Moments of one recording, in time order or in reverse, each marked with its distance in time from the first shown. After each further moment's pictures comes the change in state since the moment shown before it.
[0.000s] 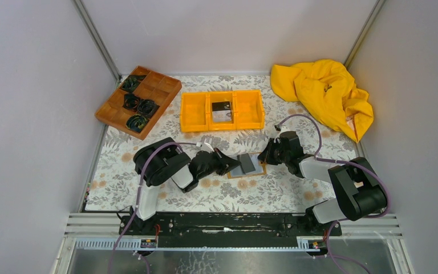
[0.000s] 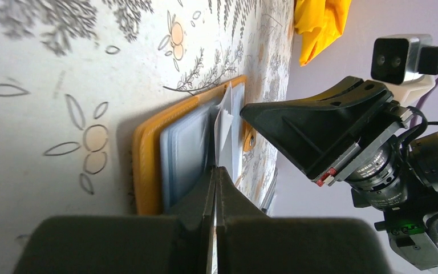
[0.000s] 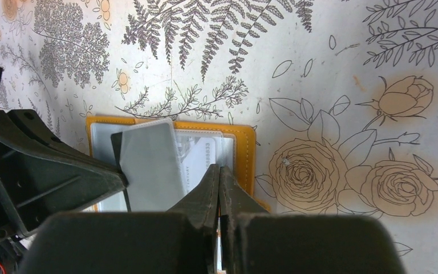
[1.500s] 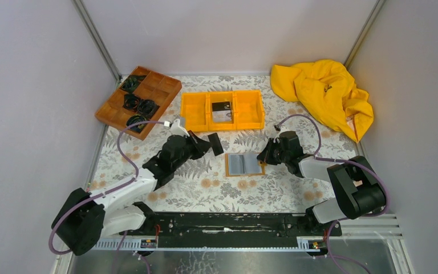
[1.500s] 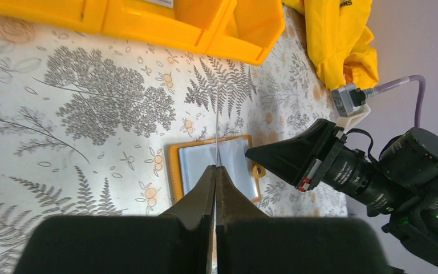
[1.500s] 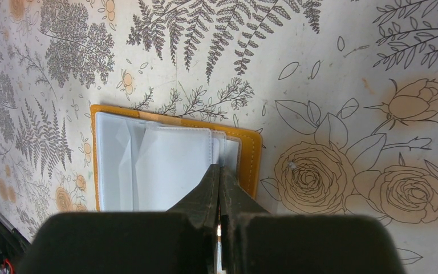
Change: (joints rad) left arm 0.146 -0.892 -0.003 -0.930 -0.164 0.471; right arm 0.000 0.015 0.004 0.014 -0.020 0.012
